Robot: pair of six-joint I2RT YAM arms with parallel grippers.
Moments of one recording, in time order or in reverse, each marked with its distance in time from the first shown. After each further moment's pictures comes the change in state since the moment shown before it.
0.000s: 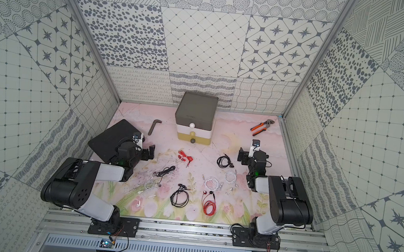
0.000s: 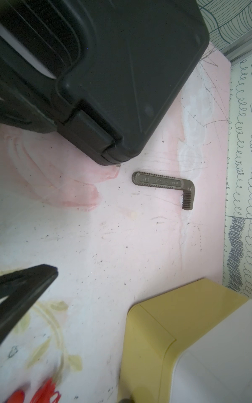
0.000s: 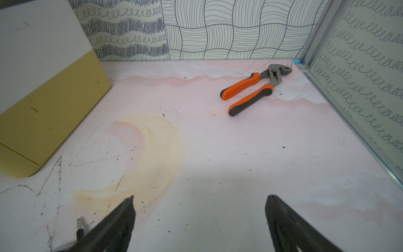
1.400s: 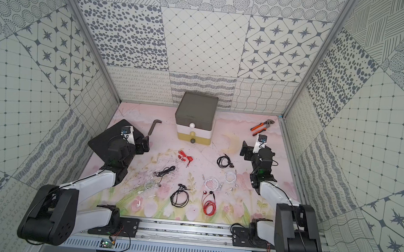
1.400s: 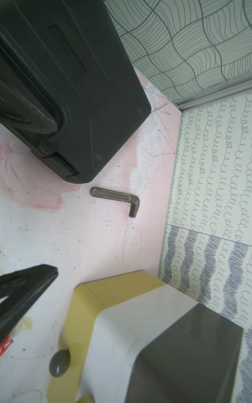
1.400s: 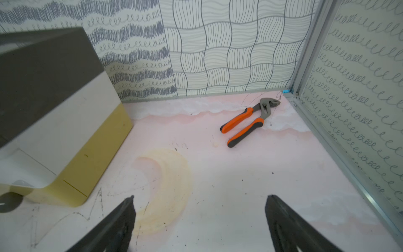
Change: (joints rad) left arm 0.000 -0.365 0.027 -0.203 -0.101 -0.126; right arm -0.008 -0.351 0.059 -0.277 -0.010 0.095
